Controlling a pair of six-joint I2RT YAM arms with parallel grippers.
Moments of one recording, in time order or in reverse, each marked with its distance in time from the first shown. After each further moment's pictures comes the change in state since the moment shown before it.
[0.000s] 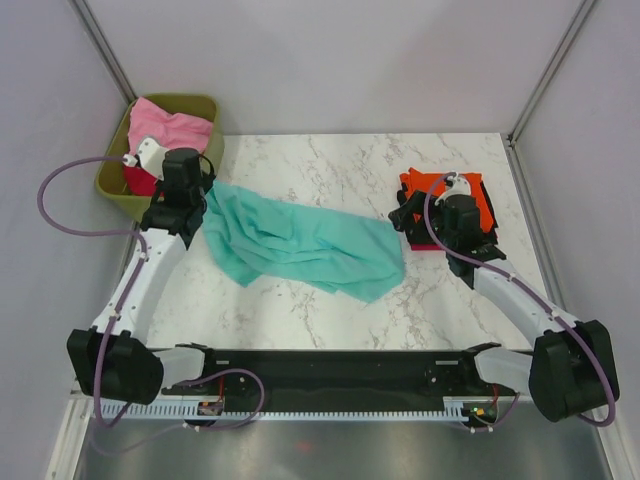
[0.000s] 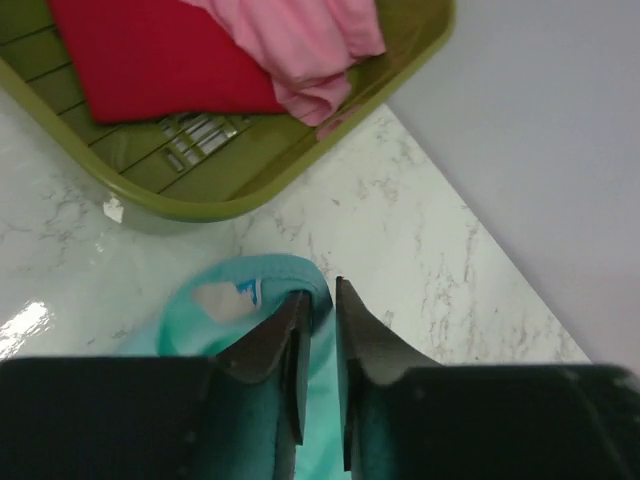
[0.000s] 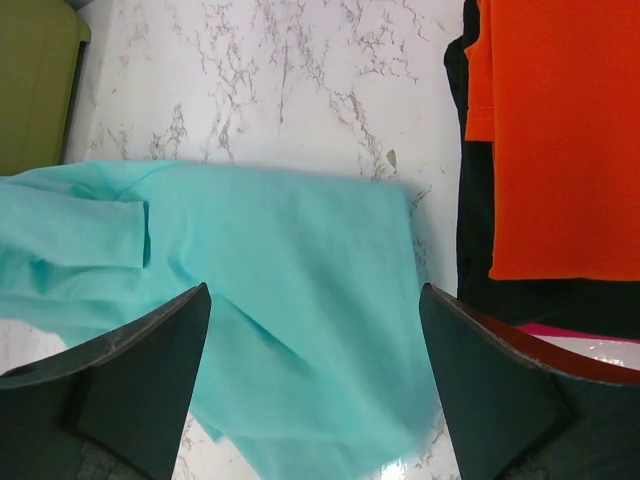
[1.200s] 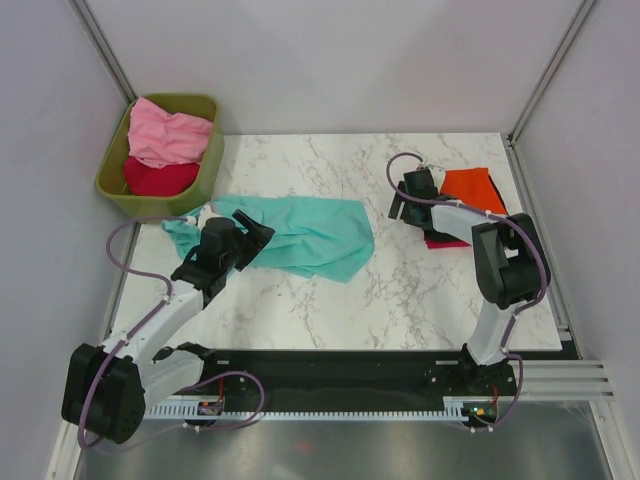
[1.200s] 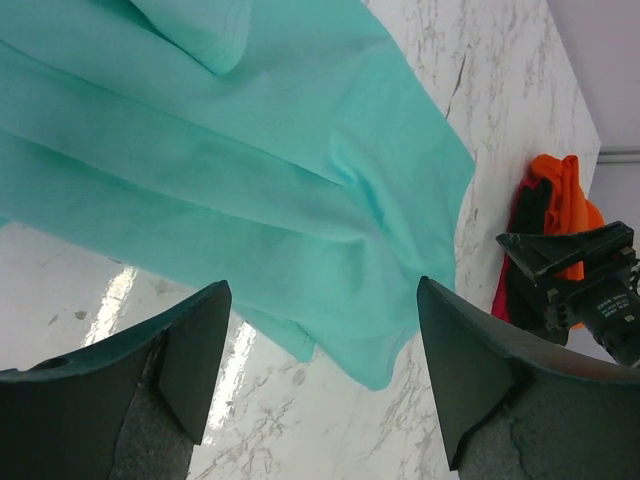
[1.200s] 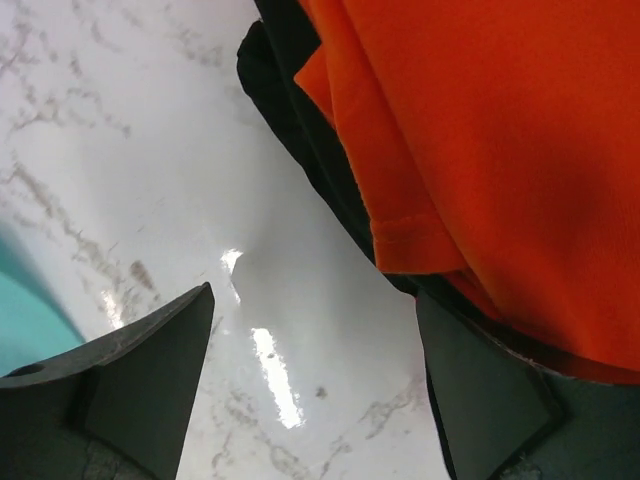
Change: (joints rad) left arm -0.161 -0.184 -0.585 0.205 0.408 -0.230; right arm 0.026 0.682 0.441 -0.228 0.374 -0.056
